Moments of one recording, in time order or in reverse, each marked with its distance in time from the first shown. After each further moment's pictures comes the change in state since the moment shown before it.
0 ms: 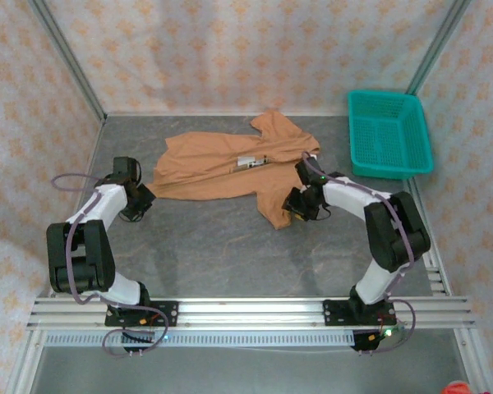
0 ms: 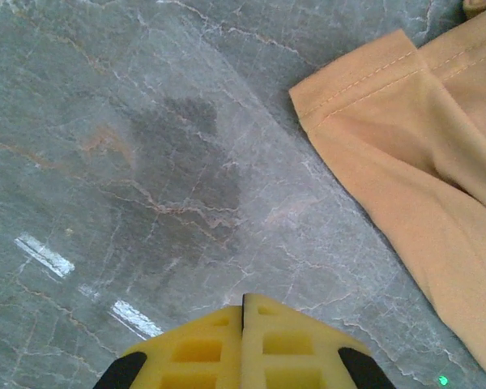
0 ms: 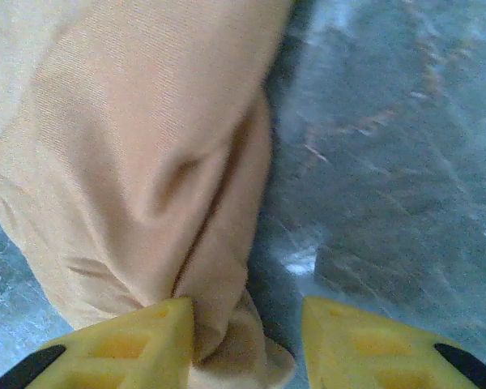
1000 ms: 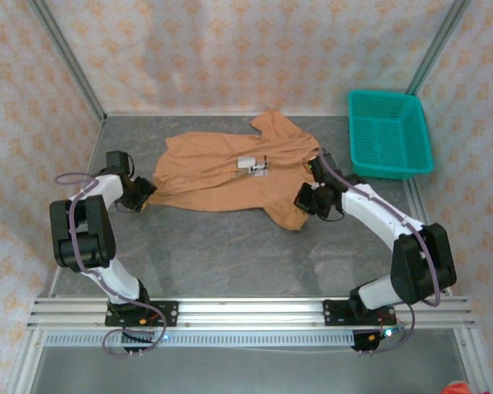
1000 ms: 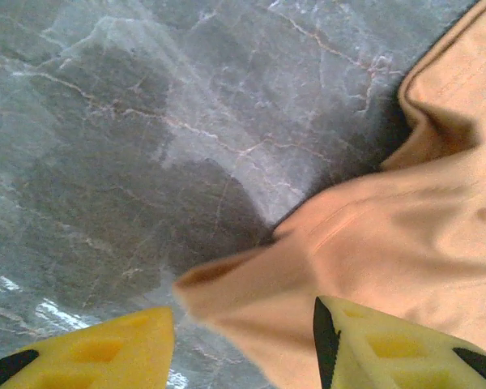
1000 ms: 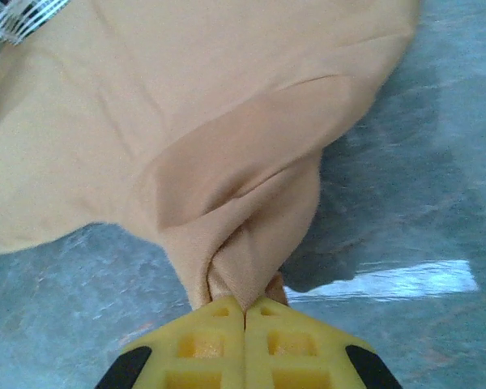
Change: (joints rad) left arm 0.087 0.190 0.093 0.130 0.208 -0.012; right arm -0.042 -0.274 -0.029 -0.152 0.040 -0.032
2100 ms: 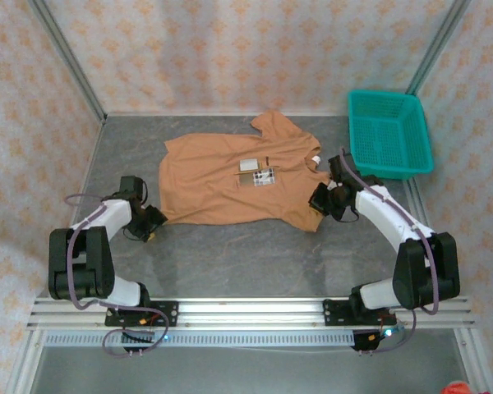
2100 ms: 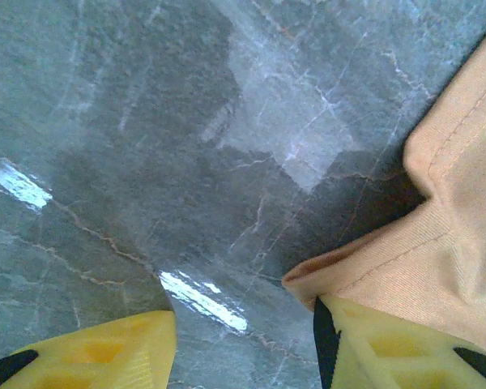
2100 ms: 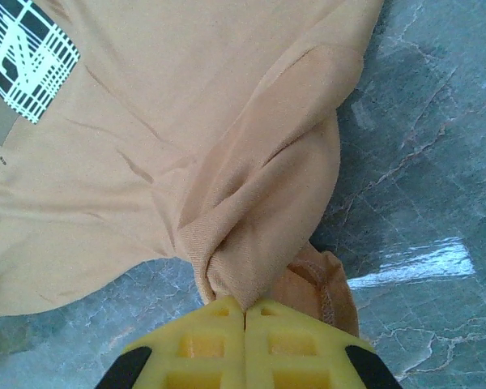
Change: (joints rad) left arm -0.113 -0.229 -0.281 -0.104 -0.049 -0.006; right arm -0.132 -0.046 -0.034 -0.037 -0.078 -0.041
